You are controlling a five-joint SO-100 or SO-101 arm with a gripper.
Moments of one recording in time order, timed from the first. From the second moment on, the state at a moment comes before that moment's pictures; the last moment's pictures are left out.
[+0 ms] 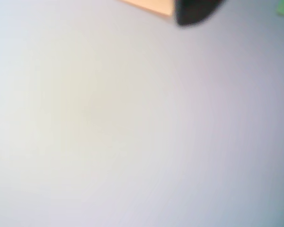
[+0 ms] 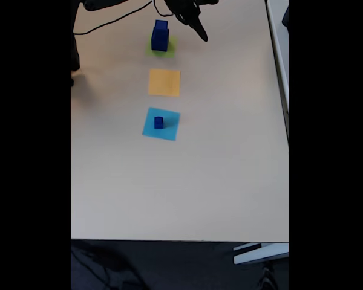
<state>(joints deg) -5.2 71.7 53.7 72.5 65.9</state>
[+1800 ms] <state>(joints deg) 27.1 76.9 84.7 61.5 47.0</state>
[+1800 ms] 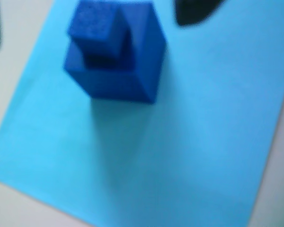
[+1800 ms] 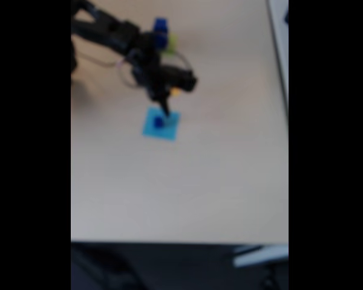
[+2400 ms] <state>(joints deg) 28.1 75.8 86.7 60.5 47.6</state>
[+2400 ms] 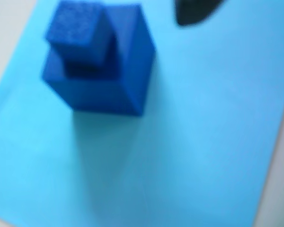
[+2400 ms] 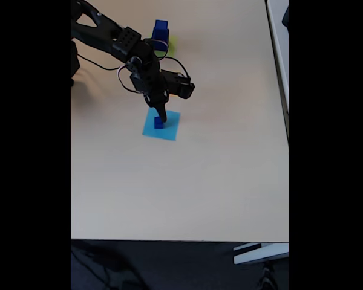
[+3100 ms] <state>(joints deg) 29.3 74.6 87.5 60.5 48.7</state>
